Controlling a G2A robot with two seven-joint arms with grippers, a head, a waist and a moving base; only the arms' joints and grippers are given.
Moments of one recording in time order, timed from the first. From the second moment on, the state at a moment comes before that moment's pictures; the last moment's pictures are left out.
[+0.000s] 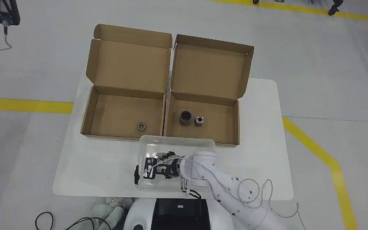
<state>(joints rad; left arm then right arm) 0.11 -0.38 -0.87 -1.29 2.37 -0.77 0.65 -1.15 -1.46 0.68 -1.57 -1.50 -0.66 0.78</state>
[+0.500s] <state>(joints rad) 0.11 -0.38 -0.87 -1.29 2.37 -0.77 0.65 -1.11 -1.47 0.63 -1.50 -1.49 -0.62 0.78</state>
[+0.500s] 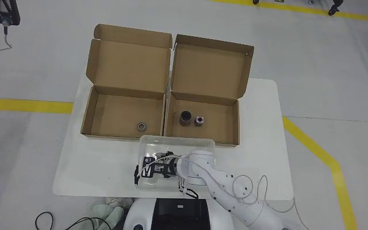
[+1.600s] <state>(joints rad) 0.11 -0.38 -0.87 -1.29 2.37 -0.77 0.65 -1.16 -1.44 0.68 -1.61 -1.53 -0.60 0.76</state>
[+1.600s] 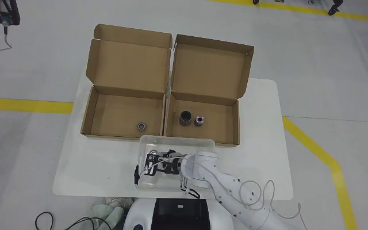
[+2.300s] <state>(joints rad) 0.11 -0.38 -0.87 -1.29 2.37 -0.77 0.65 -0.99 -1.50 0.55 -1.39 -1.54 -0.62 0.64</state>
